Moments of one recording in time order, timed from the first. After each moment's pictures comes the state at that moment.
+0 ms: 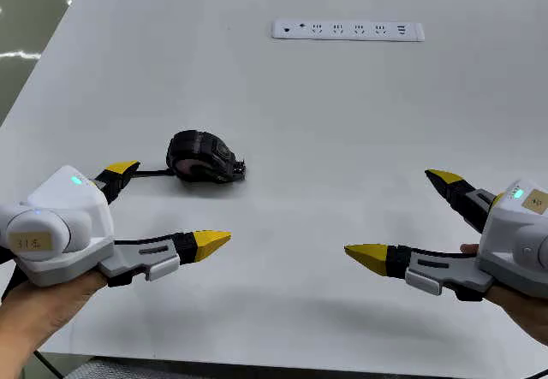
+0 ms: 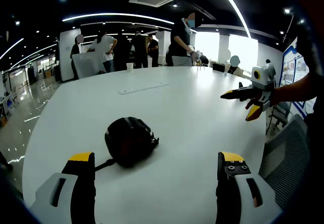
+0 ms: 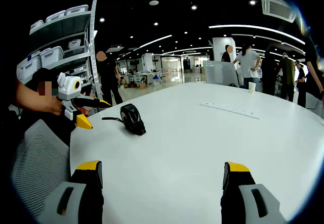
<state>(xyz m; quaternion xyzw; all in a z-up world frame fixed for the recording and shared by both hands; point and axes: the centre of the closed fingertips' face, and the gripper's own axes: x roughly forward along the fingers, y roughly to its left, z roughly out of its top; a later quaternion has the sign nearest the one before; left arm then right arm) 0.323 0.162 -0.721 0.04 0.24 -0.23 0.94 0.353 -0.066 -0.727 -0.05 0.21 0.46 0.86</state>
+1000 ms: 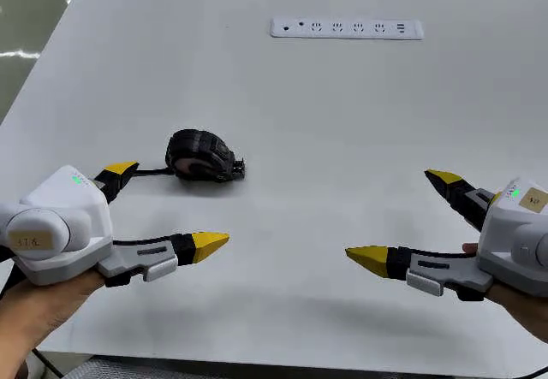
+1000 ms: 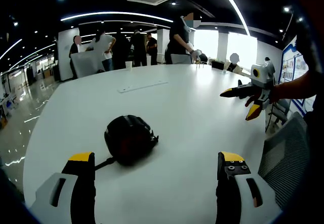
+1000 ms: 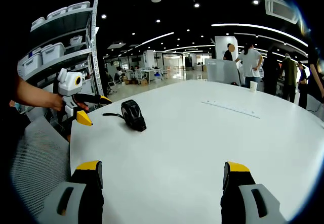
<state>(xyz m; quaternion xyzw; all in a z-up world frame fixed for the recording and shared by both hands) 0.322 0.163 -0.723 0.05 0.25 -0.23 0.94 0.351 -0.068 -0.730 -0.07 0.22 0.46 0.86</state>
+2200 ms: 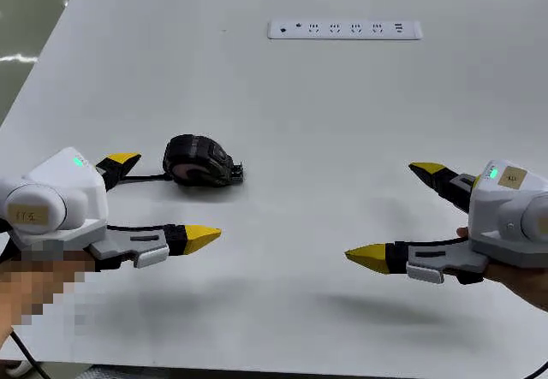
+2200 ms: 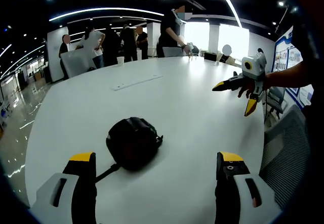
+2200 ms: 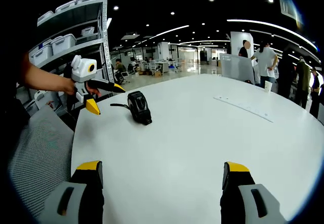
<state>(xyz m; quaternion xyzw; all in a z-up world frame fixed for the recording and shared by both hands) 0.341 0.168 -0.728 0.08 0.27 -0.27 0.92 0.362 -0.058 -0.741 -0.10 0.24 0.52 0.82</state>
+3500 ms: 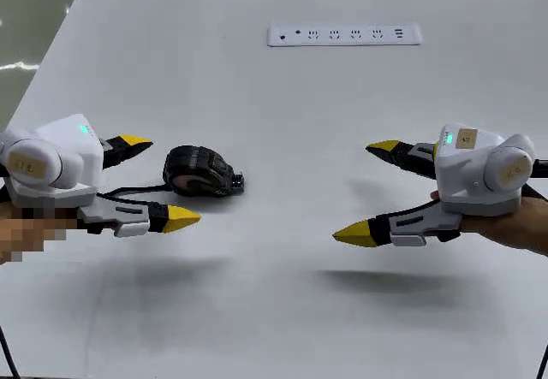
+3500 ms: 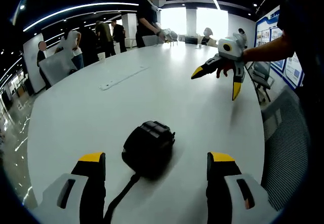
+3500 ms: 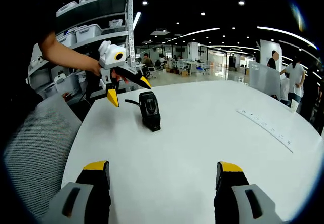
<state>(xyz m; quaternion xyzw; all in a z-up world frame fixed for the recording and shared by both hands) 0.373 0.186 -0.730 0.15 0.30 -0.36 0.87 0.390 -0.017 -0.745 -0.15 0.21 0.61 0.75</state>
